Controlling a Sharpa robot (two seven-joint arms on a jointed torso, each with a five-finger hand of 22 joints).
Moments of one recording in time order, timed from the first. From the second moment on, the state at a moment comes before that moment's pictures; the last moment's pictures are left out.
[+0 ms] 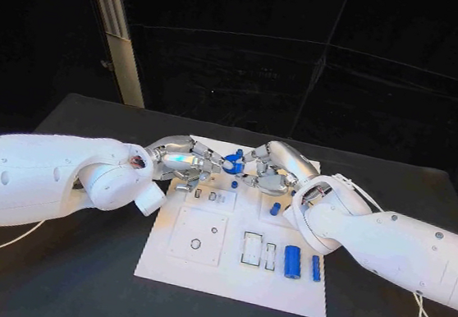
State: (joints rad) left arm 1.31 -0.84 -0.23 1.53 -0.18 -0.08 0.14; left_hand 1.19 -0.09 0.87 -0.10 0.20 0.89 0.15 0.08 0.07 1.08 0.05 1.01 0.64 1.47 -0.03 1.54 1.31 0.12 1.36 0.07 1.25 1.13; right arm 1.21 -0.64 -0.13 1.47 -1.22 -0.56 -0.02; right_hand 1.28 -0.07 0.36 -0.03 0.16 1.09 0.12 0.09 0.09 1.30 0.03 1.14 1.13 1.47 -0.04 1.43 1.31 0.11 1.36 0.06 1.36 1.12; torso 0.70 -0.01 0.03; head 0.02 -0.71
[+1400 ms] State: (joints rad) left arm 1.31 -0.82 -0.23 1.51 -0.18 -0.08 0.13; left_hand 1.18 -0.08 0.88 -0.11 0.20 0.88 0.15 0.07 0.07 1.07 0.06 1.01 0.62 1.47 -0.02 1.54 1.31 0.12 1.36 0.08 1.26 1.13; right arm 1.21 -0.64 -0.13 1.48 -1.22 -0.57 -0.01; right_hand 1.28 -0.07 0.35 -0.03 0.17 1.09 0.12 0.09 0.09 1.30 0.03 1.14 1.13 1.47 -0.04 1.43 1.31 0.11 1.36 0.06 1.36 1.12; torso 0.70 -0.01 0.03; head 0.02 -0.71
